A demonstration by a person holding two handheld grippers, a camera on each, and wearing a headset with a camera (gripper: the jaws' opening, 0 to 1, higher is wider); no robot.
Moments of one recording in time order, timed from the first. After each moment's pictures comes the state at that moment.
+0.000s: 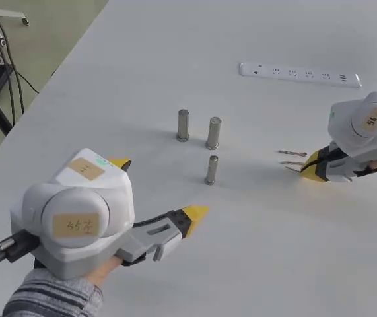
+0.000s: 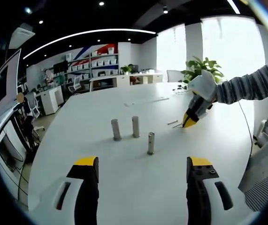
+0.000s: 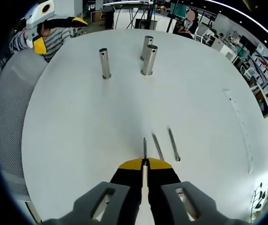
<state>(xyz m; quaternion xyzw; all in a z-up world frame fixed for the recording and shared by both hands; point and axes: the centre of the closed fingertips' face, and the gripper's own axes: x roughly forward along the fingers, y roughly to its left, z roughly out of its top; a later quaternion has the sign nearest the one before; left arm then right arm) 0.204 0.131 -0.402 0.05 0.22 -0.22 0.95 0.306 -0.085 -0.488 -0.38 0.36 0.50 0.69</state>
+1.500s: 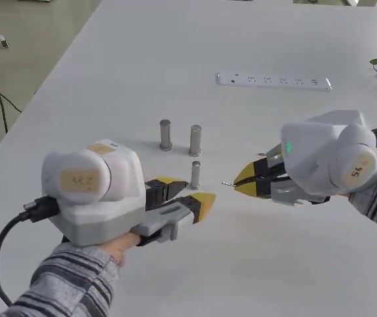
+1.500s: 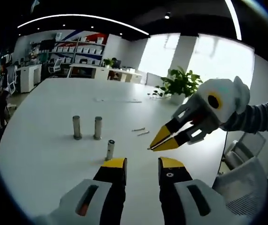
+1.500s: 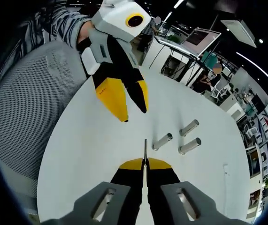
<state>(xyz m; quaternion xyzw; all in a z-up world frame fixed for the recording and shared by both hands) 0.201 0.064 -0.392 -0.08 0.25 -0.33 0.91 0.218 0.022 -0.417 -0.43 0.16 0.60 0.66</state>
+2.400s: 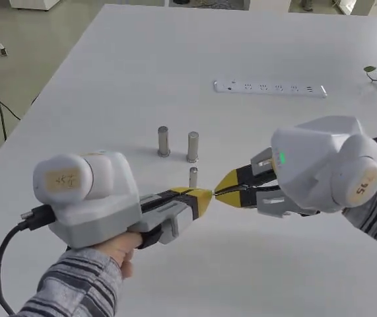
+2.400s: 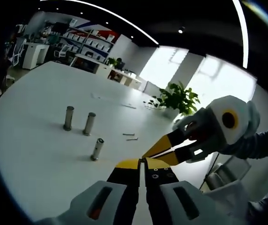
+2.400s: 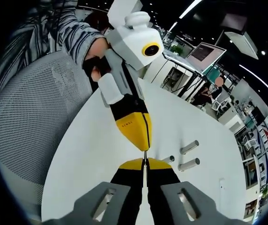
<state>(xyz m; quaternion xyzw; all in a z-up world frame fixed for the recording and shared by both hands) 0.198 0.053 -0.382 -0.20 0.25 -0.33 0.89 0.196 0.046 -0.394 -0.43 0.11 0.62 0.65</state>
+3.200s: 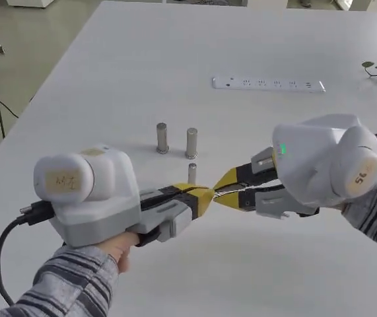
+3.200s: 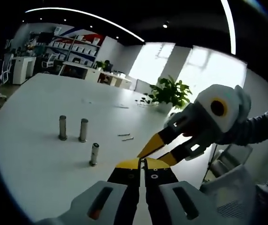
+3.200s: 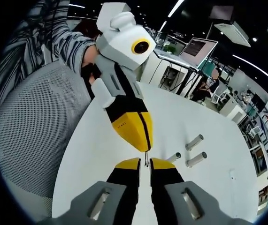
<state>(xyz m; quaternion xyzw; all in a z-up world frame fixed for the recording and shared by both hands) 0.194 0.048 -0.380 -0.12 0.23 -0.38 0.89 0.191 0.045 -0.399 -0.37 0.15 0.62 0.68</state>
